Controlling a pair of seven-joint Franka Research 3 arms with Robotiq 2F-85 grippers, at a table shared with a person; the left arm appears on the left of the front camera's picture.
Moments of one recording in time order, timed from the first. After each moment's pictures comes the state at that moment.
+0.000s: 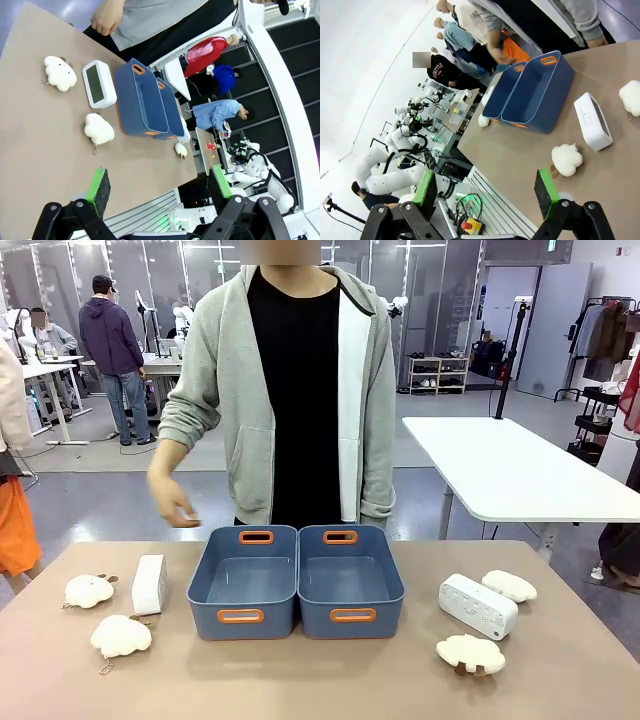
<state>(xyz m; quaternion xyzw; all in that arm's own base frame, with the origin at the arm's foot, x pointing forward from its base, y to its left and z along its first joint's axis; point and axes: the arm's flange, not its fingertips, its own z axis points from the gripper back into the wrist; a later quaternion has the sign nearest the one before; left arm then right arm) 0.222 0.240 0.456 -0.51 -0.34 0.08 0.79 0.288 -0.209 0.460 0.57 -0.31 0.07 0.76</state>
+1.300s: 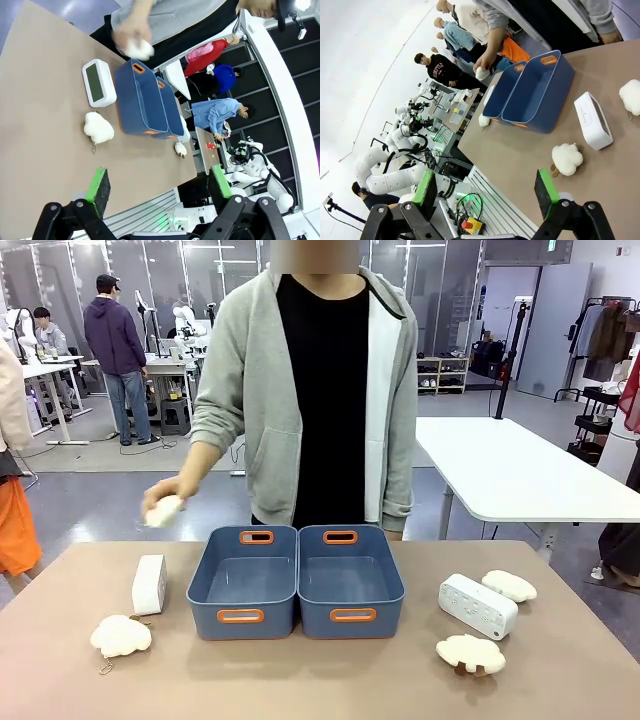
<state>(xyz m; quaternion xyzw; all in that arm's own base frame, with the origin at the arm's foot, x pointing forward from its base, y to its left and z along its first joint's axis) 0.221 0.239 0.457 -0.51 -0.34 0.09 0.79 0.288 -0.209 0.460 0.57 -0.31 0.07 0.76</state>
